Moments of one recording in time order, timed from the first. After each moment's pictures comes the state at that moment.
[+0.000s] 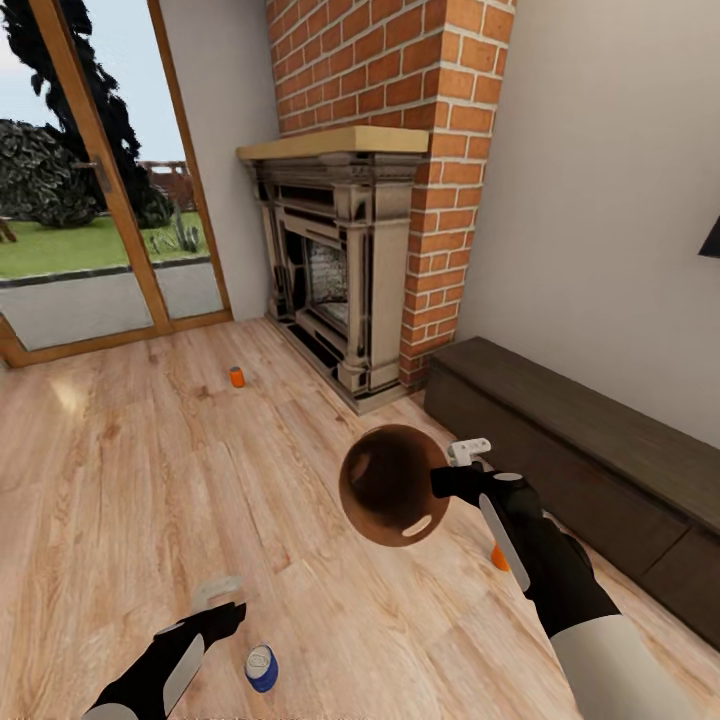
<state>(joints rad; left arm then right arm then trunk) -0.50 0.05 0.08 -0.45 0.21 0.18 0.06 -0.62 -0.04 0.19 -1.23 -0.10 0.74 0.10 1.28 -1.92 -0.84</state>
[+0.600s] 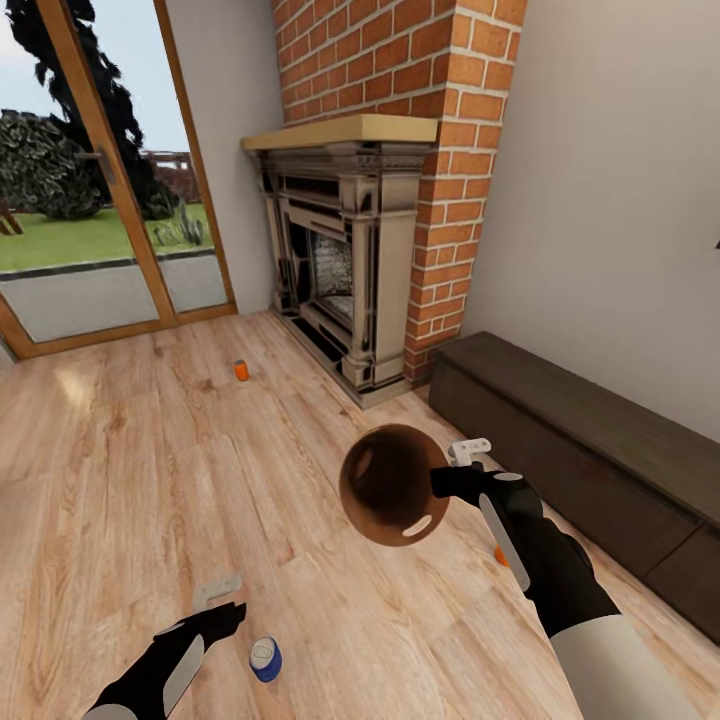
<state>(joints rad) -0.50 0.05 0.08 -0.45 0.21 0.18 0.06 -0.62 -0.04 0.19 -1.23 -0.10 0.74 0.10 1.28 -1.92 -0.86</state>
